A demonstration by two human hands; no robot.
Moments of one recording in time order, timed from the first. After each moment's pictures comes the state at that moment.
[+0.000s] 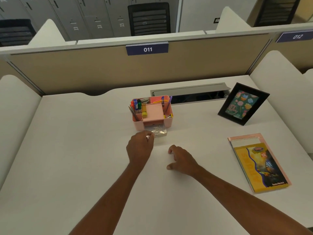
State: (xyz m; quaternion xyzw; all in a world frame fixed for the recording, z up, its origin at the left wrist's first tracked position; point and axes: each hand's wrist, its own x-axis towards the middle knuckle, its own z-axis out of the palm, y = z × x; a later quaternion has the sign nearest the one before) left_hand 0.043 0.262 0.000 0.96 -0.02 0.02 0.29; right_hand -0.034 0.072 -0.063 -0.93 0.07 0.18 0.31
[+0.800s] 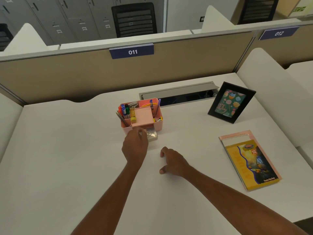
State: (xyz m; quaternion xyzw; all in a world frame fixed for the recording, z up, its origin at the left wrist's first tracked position) left_hand 0.066 0.228 -0.003 0.95 0.06 0.03 0.32; right_hand -0.023 0.072 -0.063 -0.93 0.09 0.20 0.30
